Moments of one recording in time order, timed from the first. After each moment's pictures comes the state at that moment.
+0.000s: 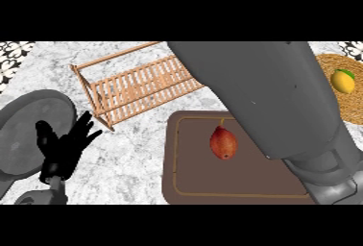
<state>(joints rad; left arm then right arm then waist) -0.05 0.23 0.01 -1.39 0.19 0.04 0.28 -1.50 -0.07 0.13 -1.09 0.44 0.19 0.69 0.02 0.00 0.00</state>
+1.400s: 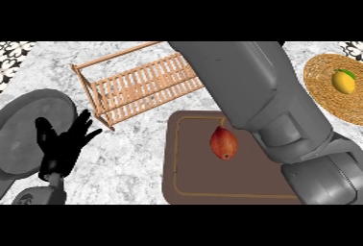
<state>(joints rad) -0.07 0.23 0.04 -1.37 0.18 0.02 0.29 -1.64 -0.02 0.03 -0.56 0.55 -0.01 0.30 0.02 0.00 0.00</state>
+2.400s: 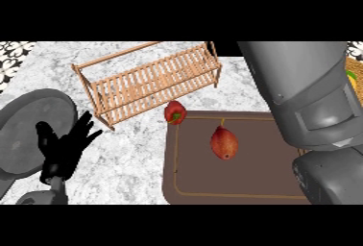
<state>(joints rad) -0.04 0.21 0.03 -1.40 0.16 0.02 0.28 -1.69 -0.07 -0.32 -0.56 0.29 -0.28 0.32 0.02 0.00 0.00</state>
